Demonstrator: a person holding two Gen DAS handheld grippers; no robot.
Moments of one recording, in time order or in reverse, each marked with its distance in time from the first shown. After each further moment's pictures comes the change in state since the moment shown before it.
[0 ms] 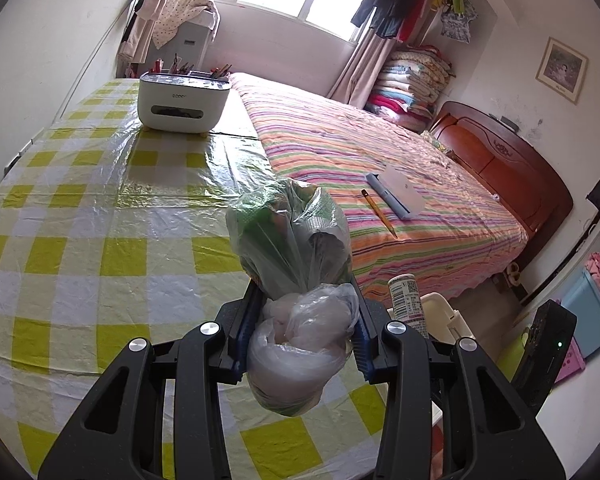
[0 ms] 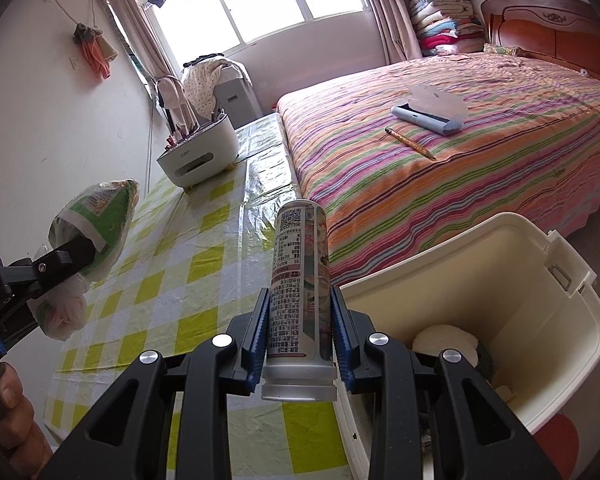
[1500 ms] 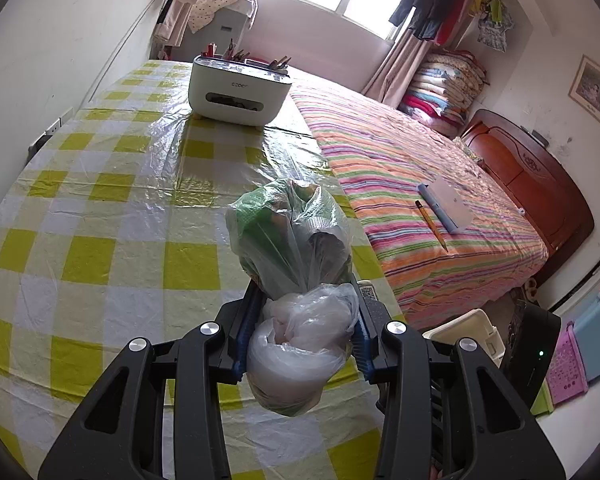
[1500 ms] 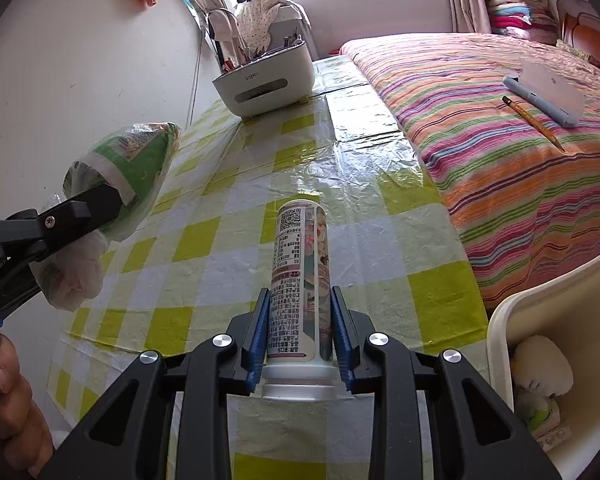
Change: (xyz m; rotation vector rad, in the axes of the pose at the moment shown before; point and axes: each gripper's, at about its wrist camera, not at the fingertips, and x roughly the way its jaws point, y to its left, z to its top) left arm 0.004 0.071 0.018 -0.088 0.030 0.077; right arm 0.081 0.090 -0.007 -0.148 0.211 0.117
